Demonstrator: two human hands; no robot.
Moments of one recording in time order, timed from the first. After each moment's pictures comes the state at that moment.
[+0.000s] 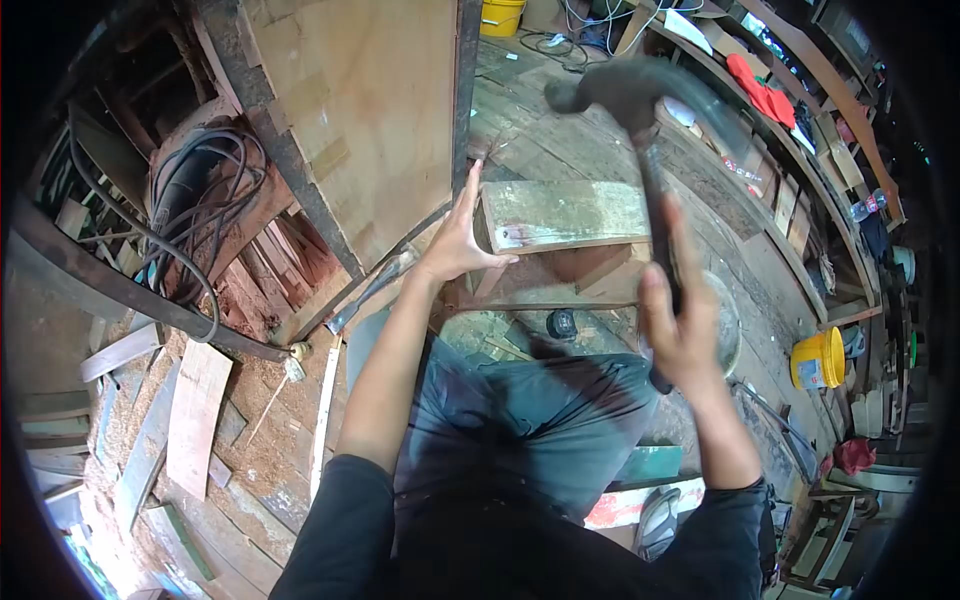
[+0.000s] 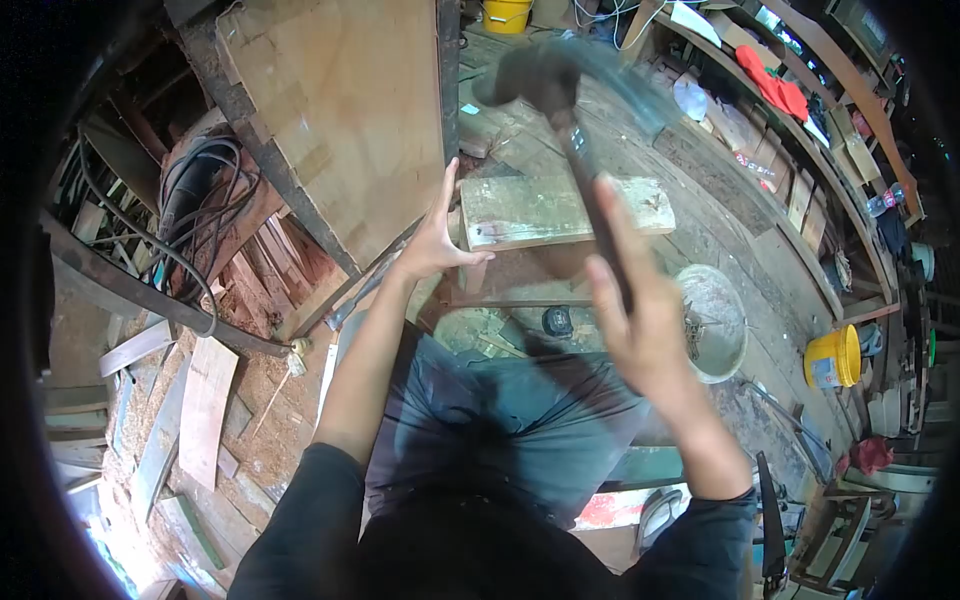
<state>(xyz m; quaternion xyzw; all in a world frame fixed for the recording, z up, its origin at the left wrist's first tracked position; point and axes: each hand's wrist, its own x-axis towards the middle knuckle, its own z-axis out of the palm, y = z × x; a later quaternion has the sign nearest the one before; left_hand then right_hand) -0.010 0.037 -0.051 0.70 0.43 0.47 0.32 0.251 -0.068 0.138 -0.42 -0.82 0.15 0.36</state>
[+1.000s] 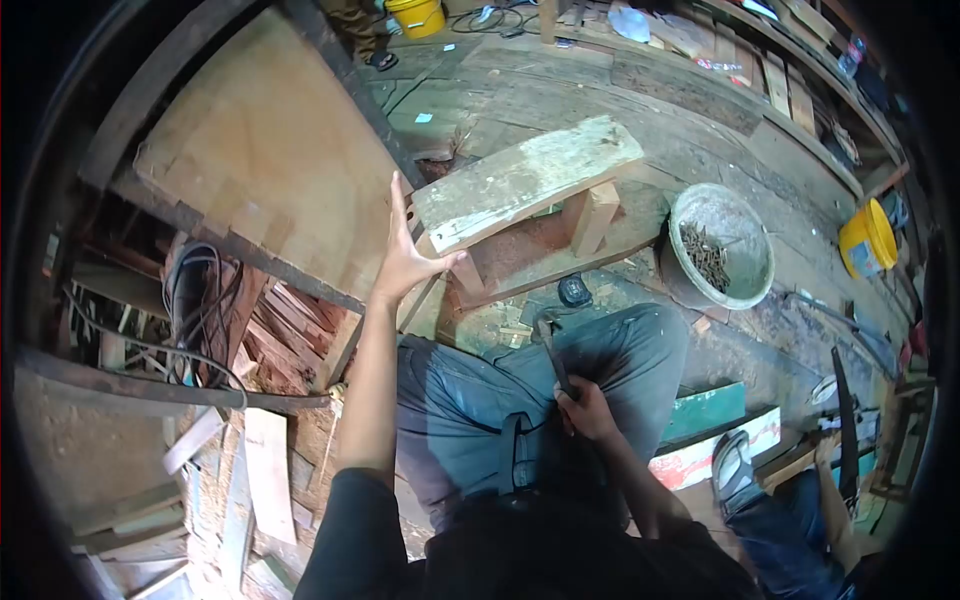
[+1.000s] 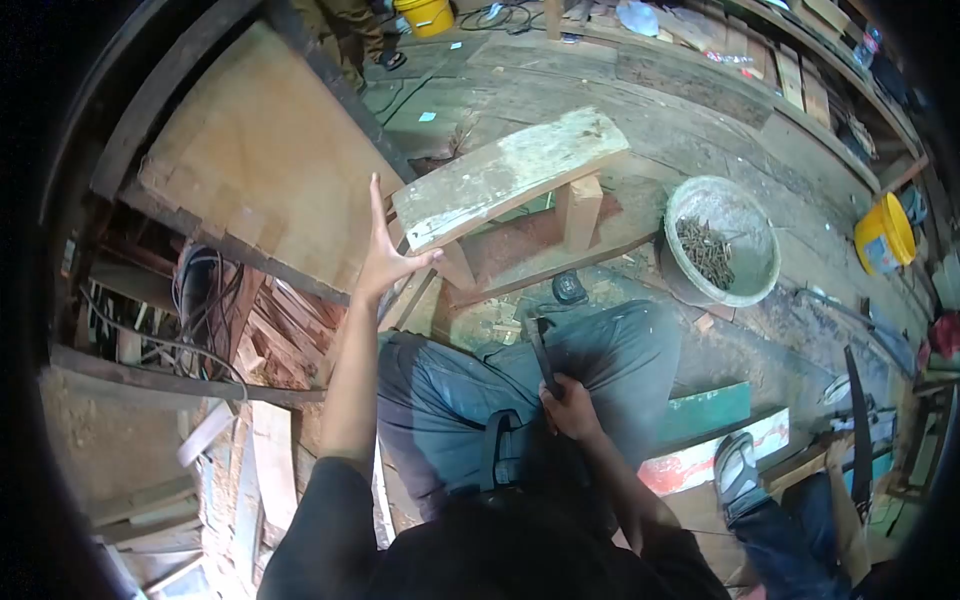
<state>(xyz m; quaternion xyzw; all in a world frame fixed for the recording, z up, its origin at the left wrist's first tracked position) -0.008 0.035 -0.027 0.74 0.48 0.40 0.25 0.280 -0.210 -0.140 -0.55 -0.39 0.66 0.34</state>
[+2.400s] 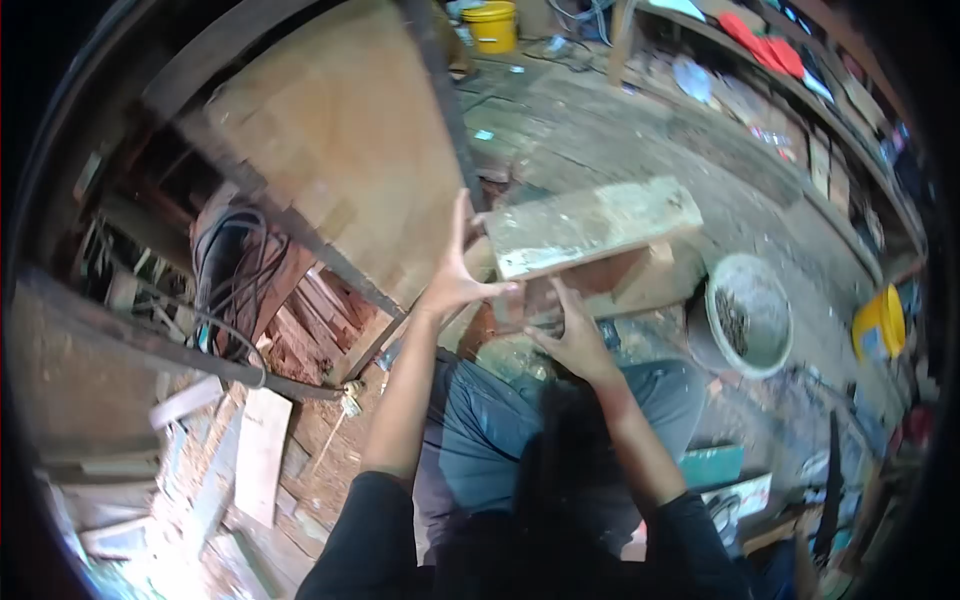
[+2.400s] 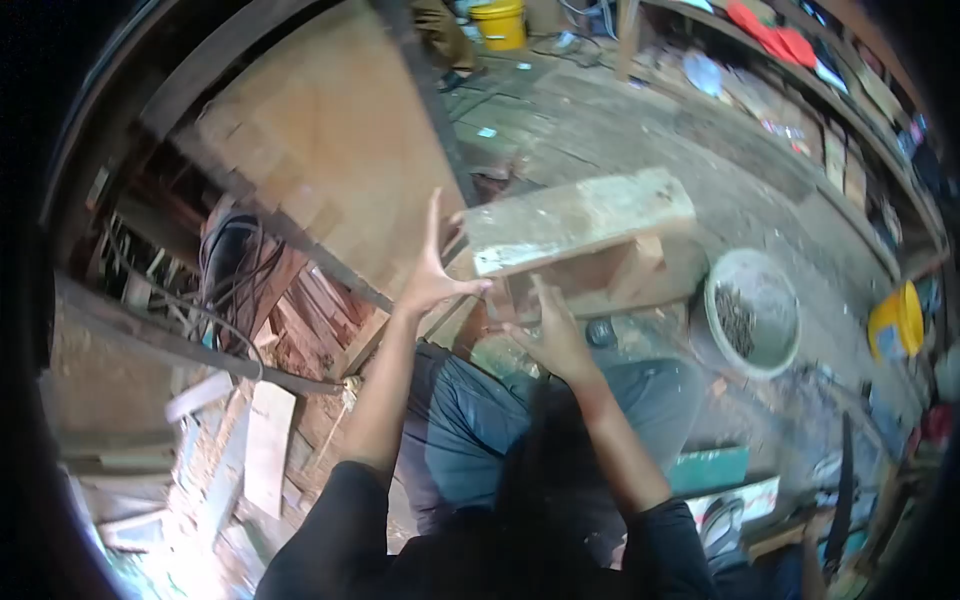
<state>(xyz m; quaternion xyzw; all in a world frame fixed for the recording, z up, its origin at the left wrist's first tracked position) -0.022 0.031 -0.031 0.66 0.42 0.47 0.40 0.212 -0.033 -0.089 -0.48 -0.74 0.34 0.32</state>
